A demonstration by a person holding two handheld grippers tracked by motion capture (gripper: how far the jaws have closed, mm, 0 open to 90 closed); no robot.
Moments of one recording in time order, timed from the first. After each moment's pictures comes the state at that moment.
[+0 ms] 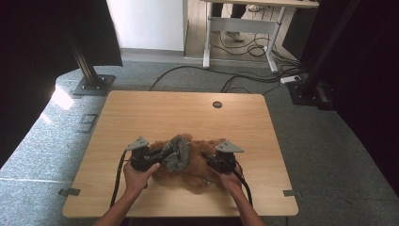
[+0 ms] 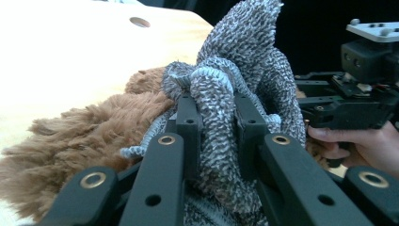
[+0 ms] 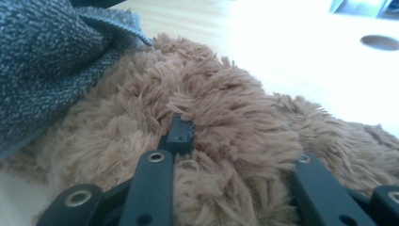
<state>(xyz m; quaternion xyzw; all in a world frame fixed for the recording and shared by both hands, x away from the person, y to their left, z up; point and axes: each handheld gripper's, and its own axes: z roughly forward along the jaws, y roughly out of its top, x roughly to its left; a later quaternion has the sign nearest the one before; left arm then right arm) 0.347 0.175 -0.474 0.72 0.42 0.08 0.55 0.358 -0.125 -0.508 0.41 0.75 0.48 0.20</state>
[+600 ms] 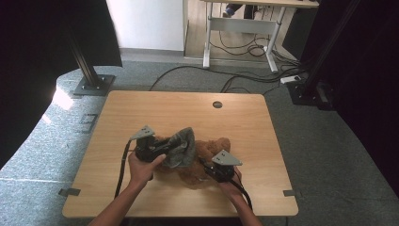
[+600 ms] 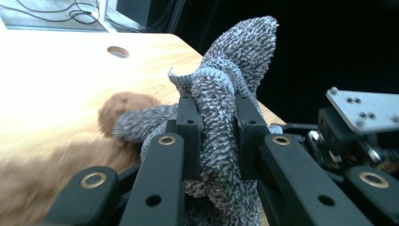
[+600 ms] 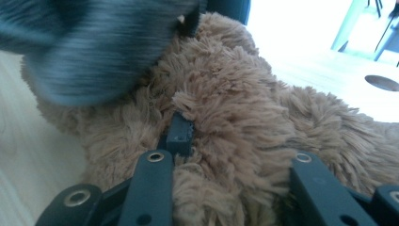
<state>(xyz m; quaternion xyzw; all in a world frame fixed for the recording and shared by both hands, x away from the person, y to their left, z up) 0.349 0.144 -0.426 0.73 0.39 0.06 0.56 0.325 -0.119 -0.516 0.33 0.75 0.51 0.25</state>
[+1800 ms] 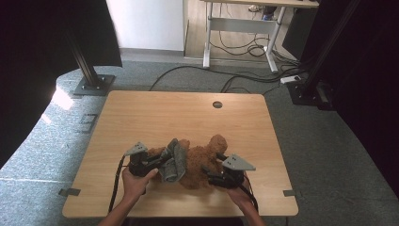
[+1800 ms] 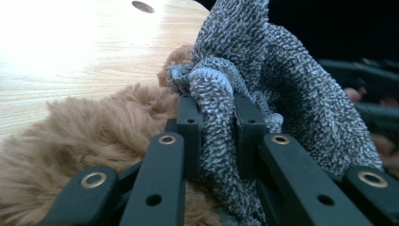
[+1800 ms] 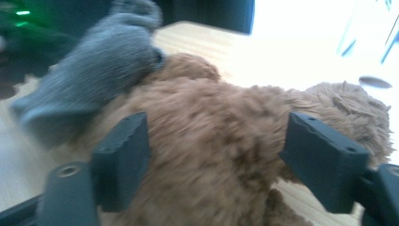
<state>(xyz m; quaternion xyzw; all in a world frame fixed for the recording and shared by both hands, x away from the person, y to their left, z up) 0.323 0.181 -0.488 0.72 0.42 0.05 0.55 0.301 -0.141 -0.484 0.35 0.74 0.53 0.21</state>
